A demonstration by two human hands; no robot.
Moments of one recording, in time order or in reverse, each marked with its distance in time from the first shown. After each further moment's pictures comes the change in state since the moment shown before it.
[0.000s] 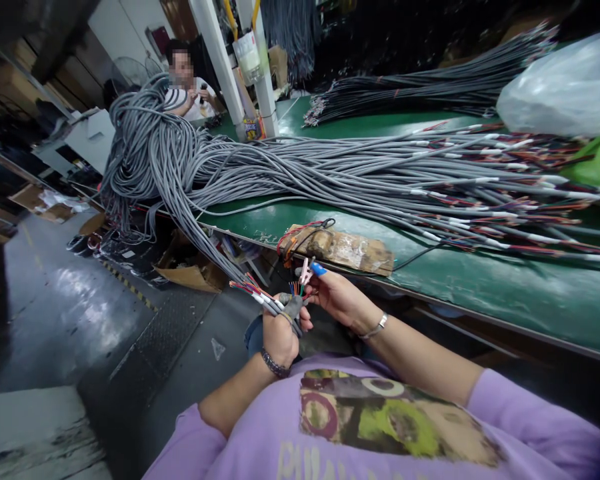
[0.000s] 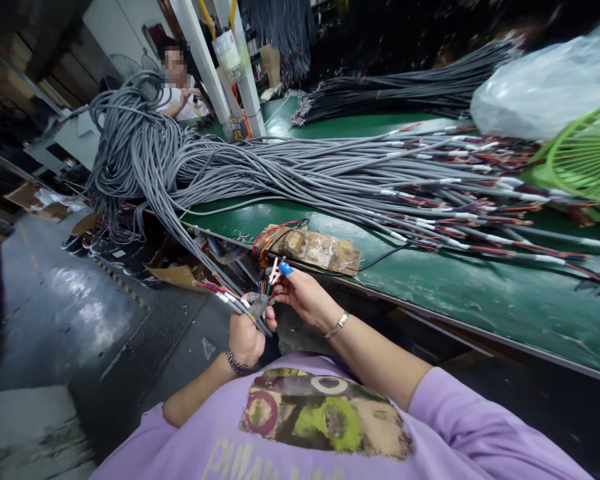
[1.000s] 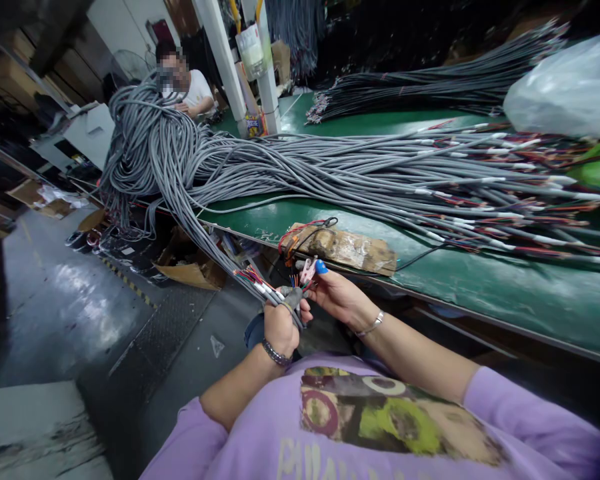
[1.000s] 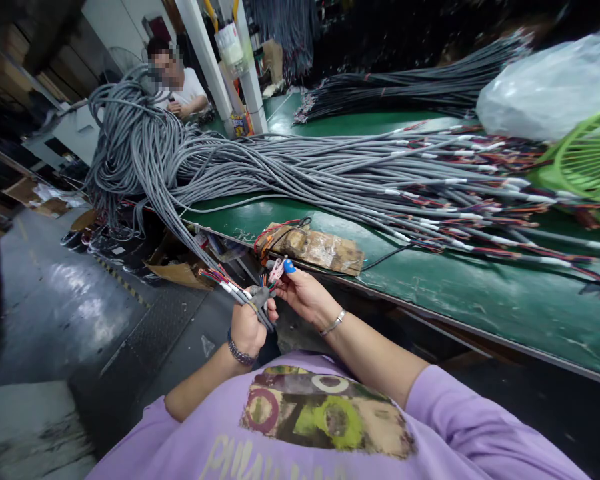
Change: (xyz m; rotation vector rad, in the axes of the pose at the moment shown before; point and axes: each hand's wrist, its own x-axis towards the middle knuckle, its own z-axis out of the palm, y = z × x) left_hand 0.015 -0.004 0.001 -0.023 0.014 -0.068; right_hand 0.008 0.005 -0.003 0.120 -0.016 0.004
